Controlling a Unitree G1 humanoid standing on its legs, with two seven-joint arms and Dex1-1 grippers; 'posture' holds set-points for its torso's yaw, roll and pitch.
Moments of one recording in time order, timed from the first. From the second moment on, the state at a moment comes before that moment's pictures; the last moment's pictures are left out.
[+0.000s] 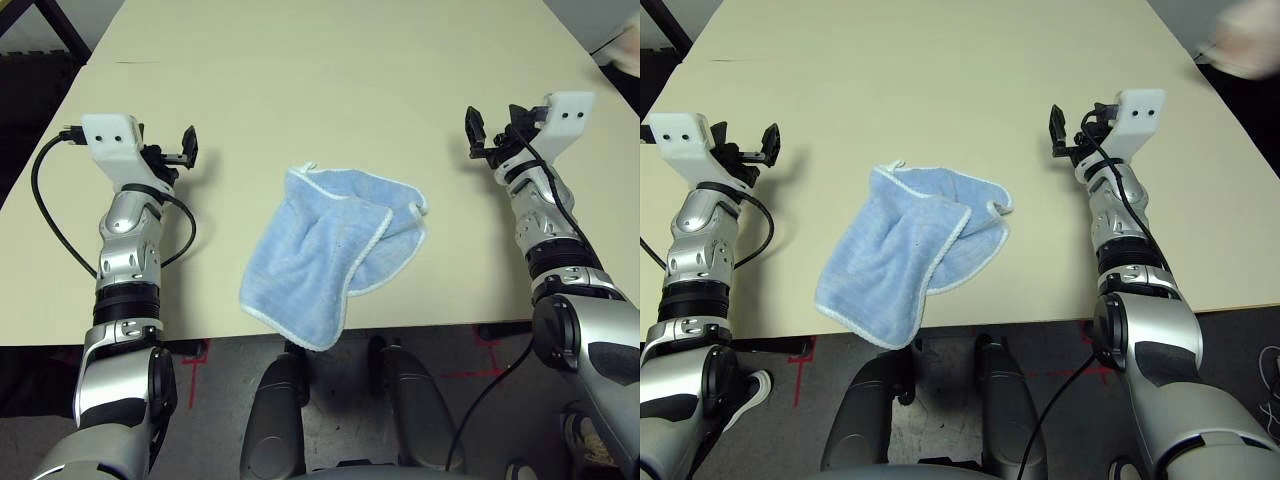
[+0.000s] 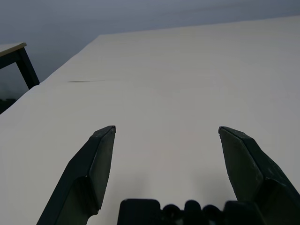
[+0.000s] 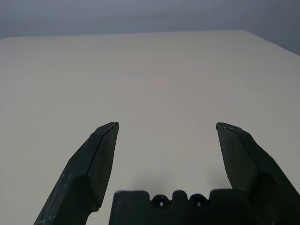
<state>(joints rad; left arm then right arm) -0.68 0.49 0.30 0.56 -0.20 -0.09 -0.23 -0.93 -0.37 -0.29 1.00 0.22 -0.31 0.36</state>
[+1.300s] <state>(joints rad) -0.61 0.70 0.17 0.27 -0.45 0.32 -0.99 -0.94 -0.49 -0.27 0.95 0.30 -0.03 0.87</state>
